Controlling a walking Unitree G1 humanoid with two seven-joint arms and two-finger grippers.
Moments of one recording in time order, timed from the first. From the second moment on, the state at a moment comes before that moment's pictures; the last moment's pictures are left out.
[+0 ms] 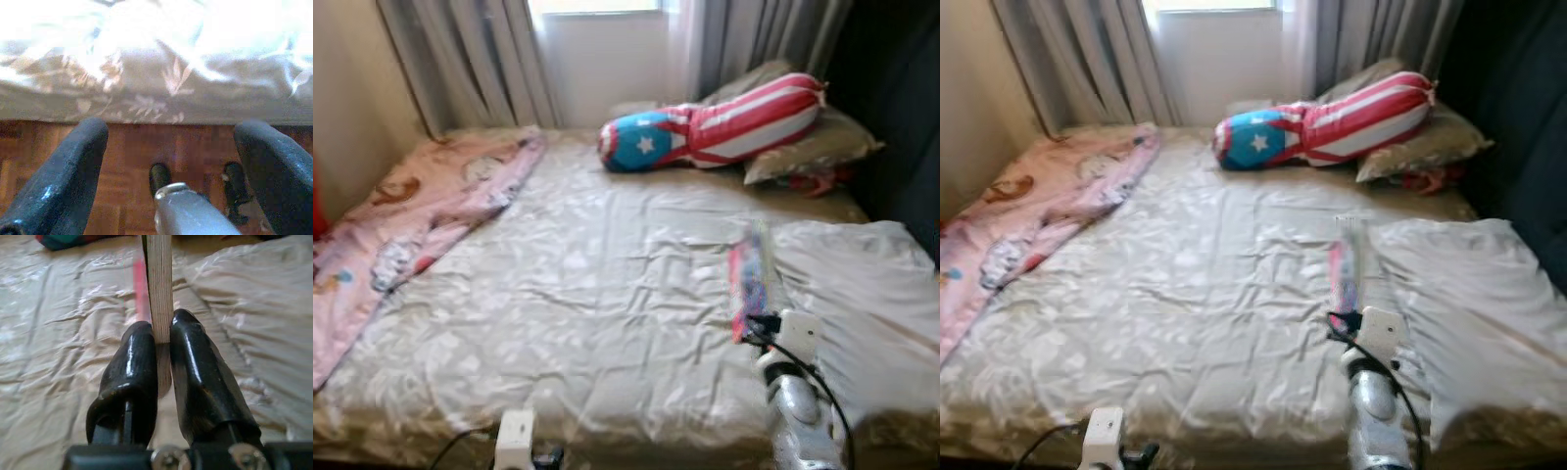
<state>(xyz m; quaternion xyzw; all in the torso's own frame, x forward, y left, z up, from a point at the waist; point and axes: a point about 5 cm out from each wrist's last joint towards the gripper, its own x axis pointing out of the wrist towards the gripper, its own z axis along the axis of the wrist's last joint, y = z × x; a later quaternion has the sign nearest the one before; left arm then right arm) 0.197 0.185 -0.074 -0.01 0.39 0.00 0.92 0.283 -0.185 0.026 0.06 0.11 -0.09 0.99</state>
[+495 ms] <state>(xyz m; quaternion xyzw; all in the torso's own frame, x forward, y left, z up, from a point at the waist) 0.203 0.183 -0.070 -0.01 0.38 0.00 0.92 0.287 -0.185 0.030 0.06 0.11 -0.09 0.99</state>
